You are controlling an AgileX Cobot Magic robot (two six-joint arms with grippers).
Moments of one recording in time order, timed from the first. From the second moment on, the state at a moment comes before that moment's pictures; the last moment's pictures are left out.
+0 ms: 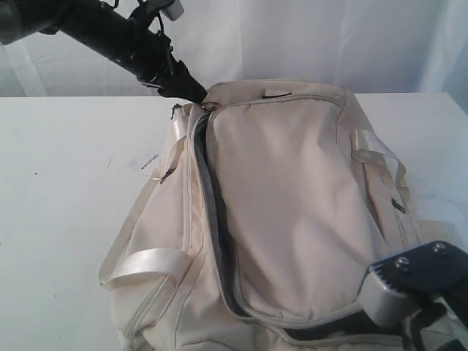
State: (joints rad) left arm -0.28 2.16 -2.04 -0.76 1.05 1.08; right arm 1.14 0.82 -0.66 0.32 1.06 0.43
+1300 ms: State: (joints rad) left arm 0.08 2.05 -1.80 -0.86 1.32 0.92; right arm 0.85 1.17 -0.59 -0.58 0.64 0.99
